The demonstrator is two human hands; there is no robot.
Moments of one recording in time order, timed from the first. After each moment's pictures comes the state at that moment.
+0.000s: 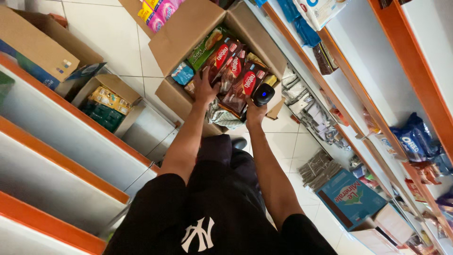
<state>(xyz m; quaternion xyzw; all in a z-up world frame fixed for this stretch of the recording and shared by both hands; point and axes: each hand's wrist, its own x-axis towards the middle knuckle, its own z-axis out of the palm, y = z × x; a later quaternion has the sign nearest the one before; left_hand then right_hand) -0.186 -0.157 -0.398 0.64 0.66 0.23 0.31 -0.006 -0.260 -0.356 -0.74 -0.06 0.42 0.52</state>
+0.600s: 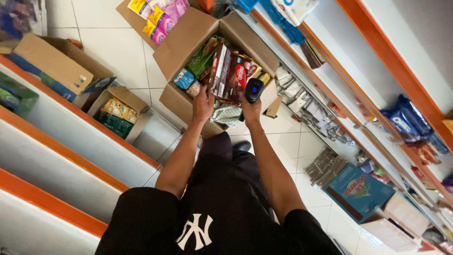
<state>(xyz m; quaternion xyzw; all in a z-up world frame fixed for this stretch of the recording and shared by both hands) -0.204 -0.206 -0.290 0.62 0.60 0.28 0.42 -0.012 -0.265 -0.296 -0.72 -0.11 0.48 0.49</state>
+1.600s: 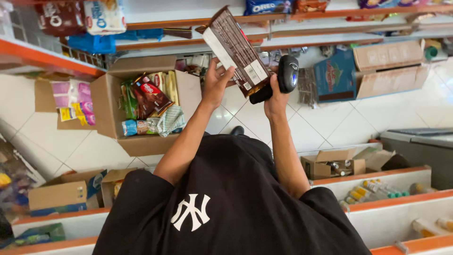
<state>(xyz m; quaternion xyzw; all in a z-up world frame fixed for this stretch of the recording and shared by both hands) 0.088 -0.408 -0.032 0.44 0.15 0.14 0.88 0.155 -0.602 -0.026 -0.44 0.02 0.14 0.89</state>
